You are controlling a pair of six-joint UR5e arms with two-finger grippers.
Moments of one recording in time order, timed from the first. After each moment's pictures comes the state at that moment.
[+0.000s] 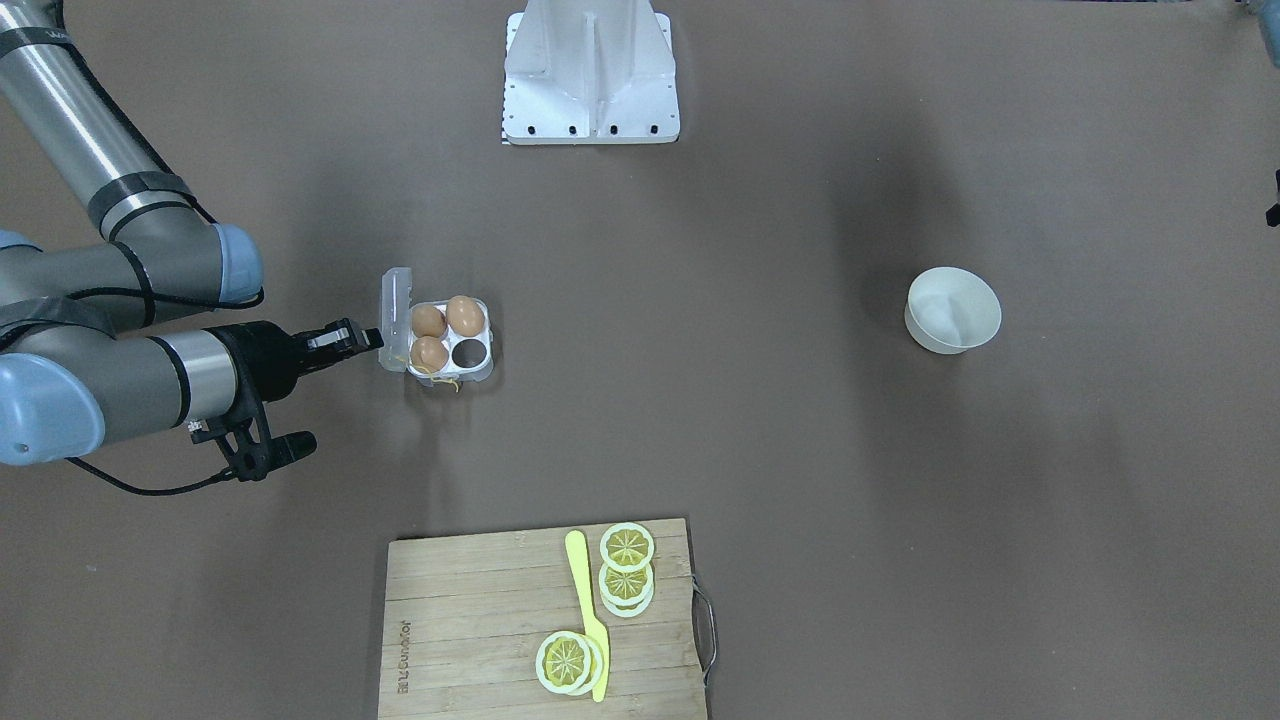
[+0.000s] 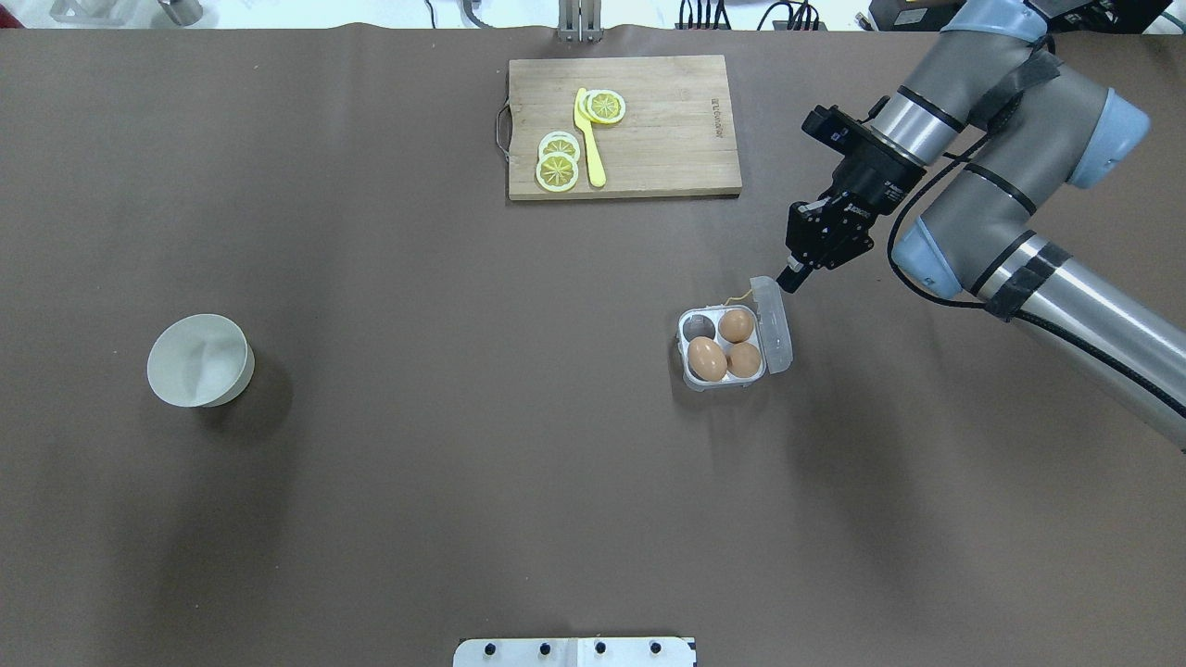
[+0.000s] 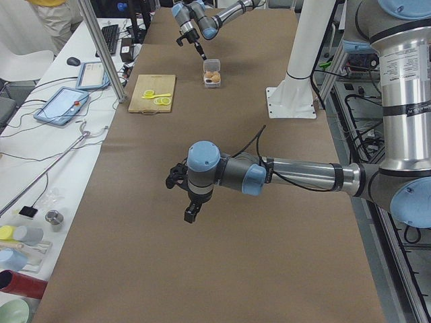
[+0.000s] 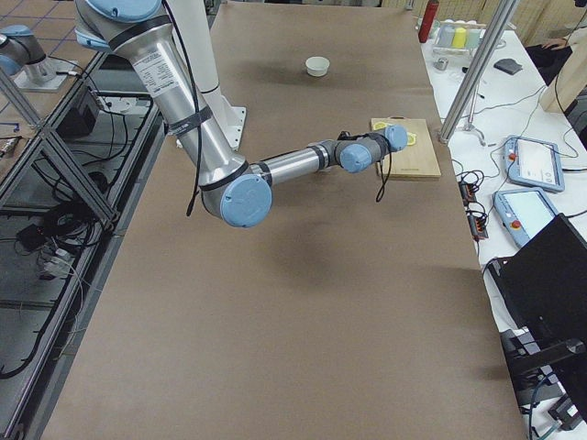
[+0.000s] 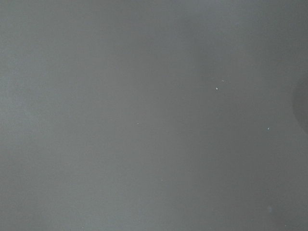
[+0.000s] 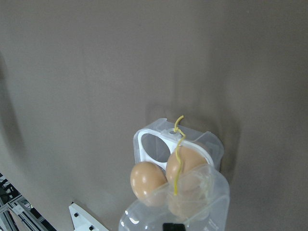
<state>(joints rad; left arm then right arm) -1.49 -1.40 -1.82 -1.75 -2.33 0.17 0.96 -0.99 1.27 -1.41 2.96 0.49</state>
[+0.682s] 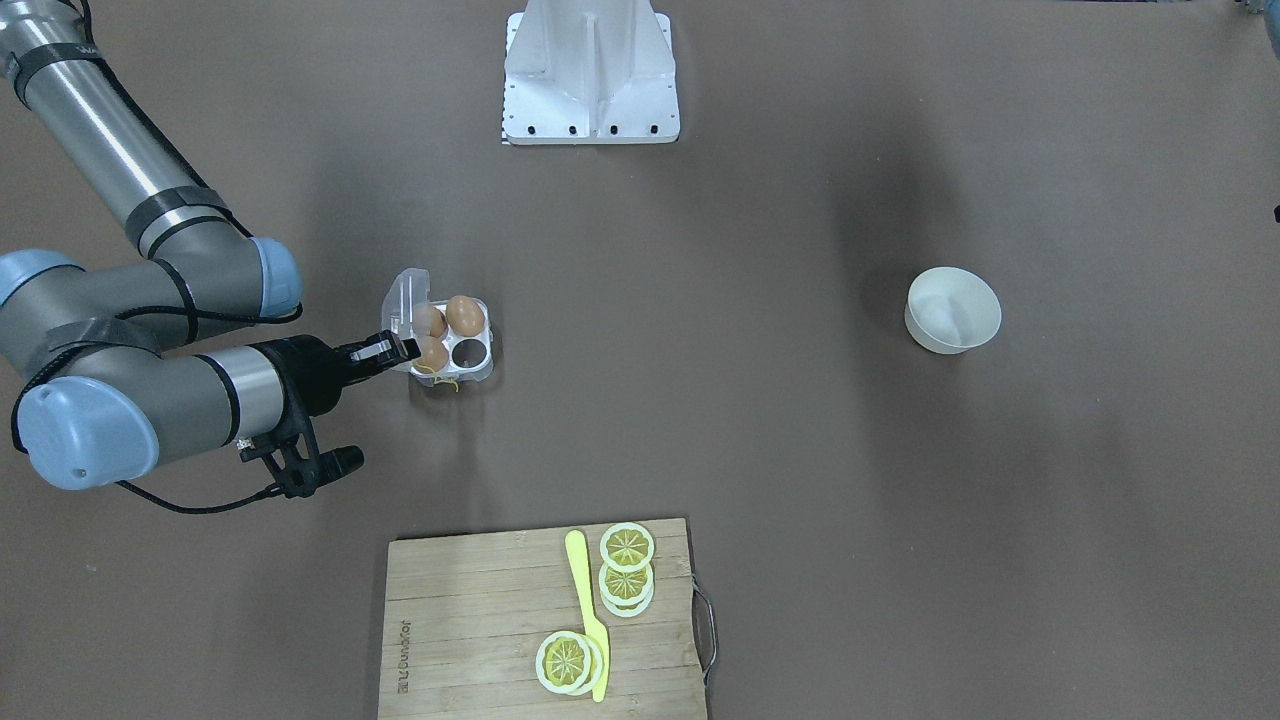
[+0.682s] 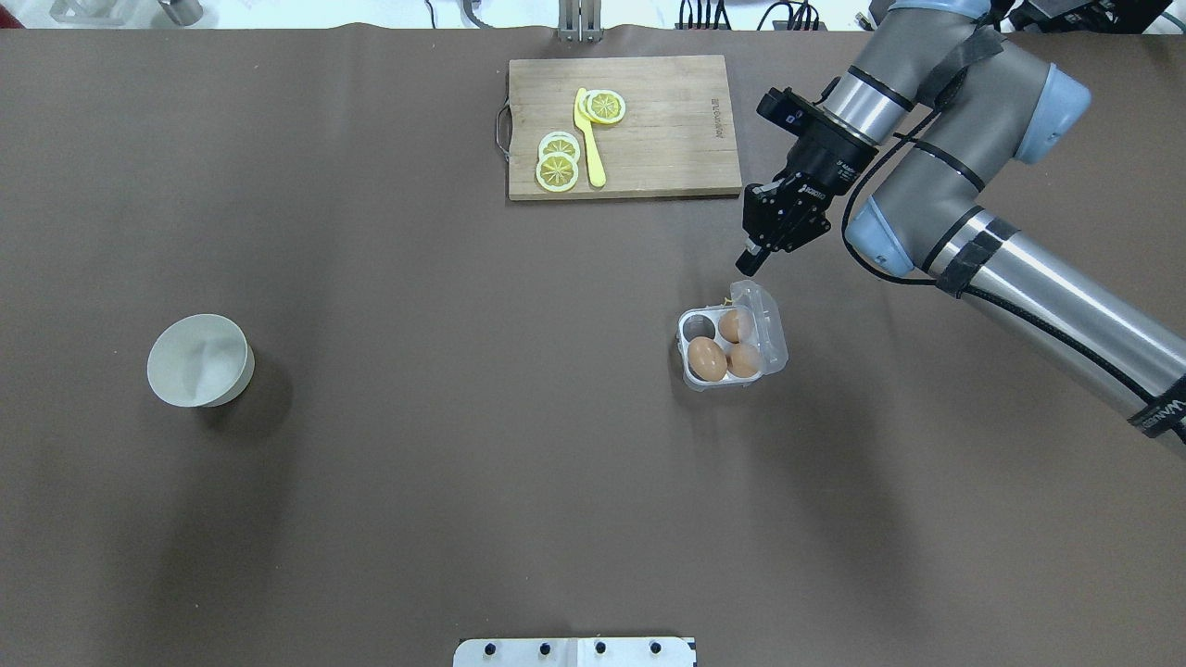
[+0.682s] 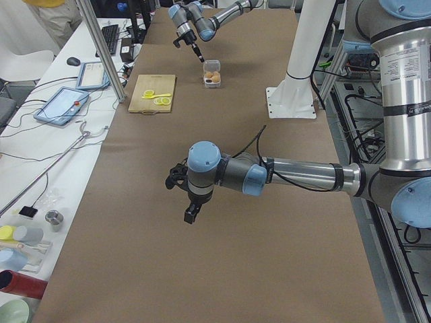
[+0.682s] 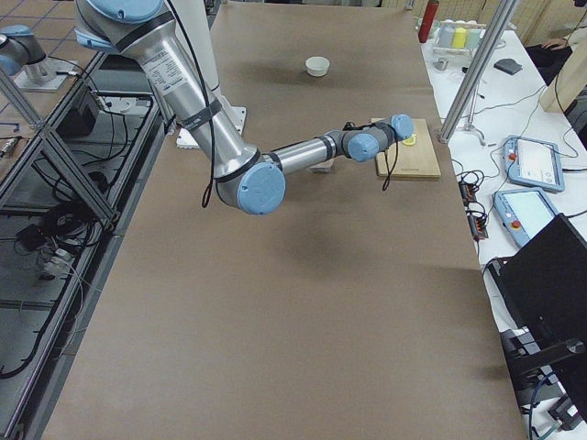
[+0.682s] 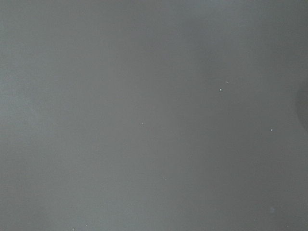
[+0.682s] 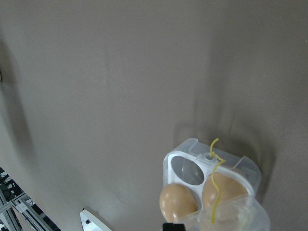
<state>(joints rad) -1.51 -1.38 -1.82 -1.75 -2.33 0.17 0.94 -0.90 1.20 -1.41 2.96 0.49</state>
